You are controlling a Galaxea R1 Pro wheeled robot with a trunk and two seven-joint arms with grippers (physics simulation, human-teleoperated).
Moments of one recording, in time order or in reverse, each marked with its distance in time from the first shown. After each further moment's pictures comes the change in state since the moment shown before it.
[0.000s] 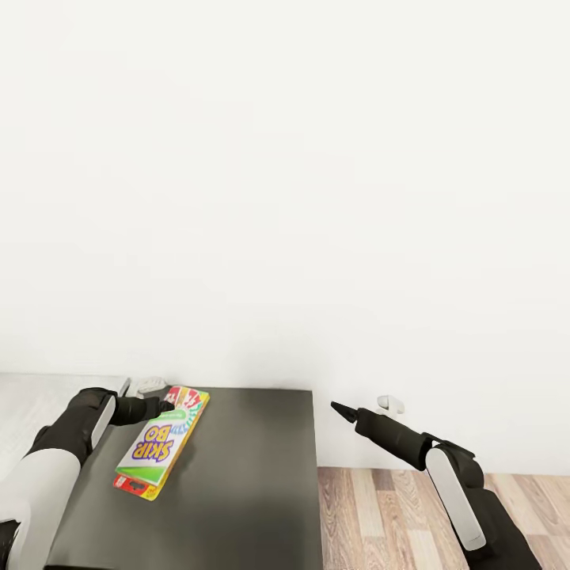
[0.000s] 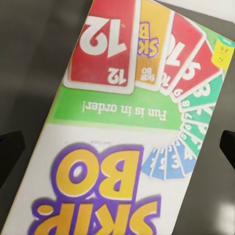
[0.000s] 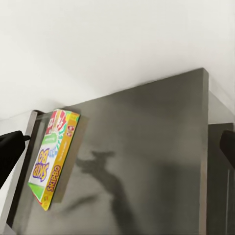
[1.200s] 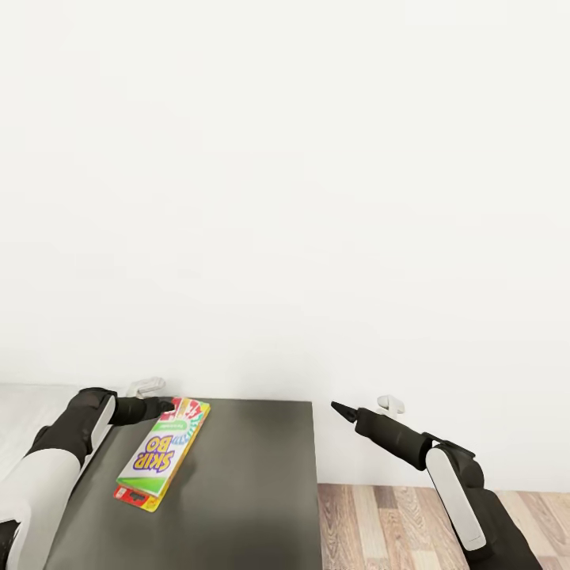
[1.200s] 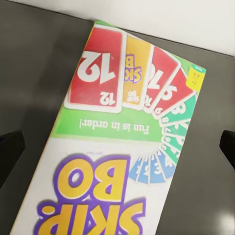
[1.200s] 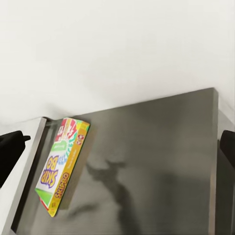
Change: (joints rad) left arm 0.000 0.000 0.001 0.000 0.001 0.002 0.000; right arm 0.000 0.000 0.000 -0.002 0.000 0.001 0.000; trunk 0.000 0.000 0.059
